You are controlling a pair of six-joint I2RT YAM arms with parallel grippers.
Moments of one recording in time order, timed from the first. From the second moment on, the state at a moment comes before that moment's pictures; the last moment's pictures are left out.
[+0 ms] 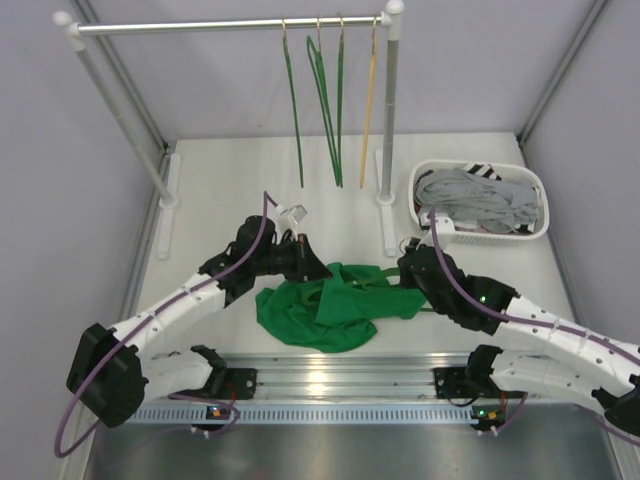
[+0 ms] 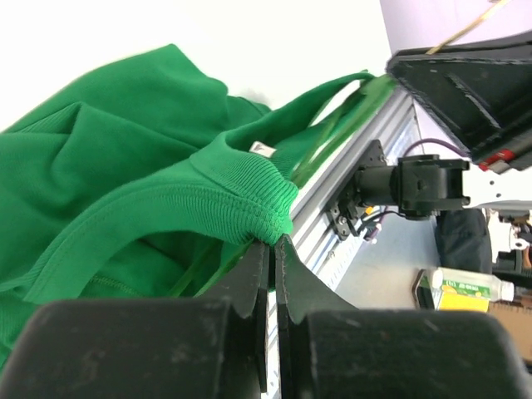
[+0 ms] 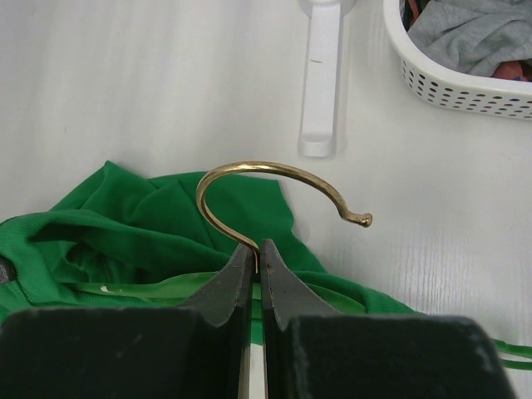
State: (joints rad) left arm -0.60 1.14 0.71 -0.08 0.54 -0.70; right arm 0.97 0.87 0.74 -0.47 0.63 0.65
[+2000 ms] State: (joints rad) left arm -0.69 0.87 0.94 -0.35 0.43 -0.38; right arm 0.97 0.87 0.89 -0.46 0.53 0.53
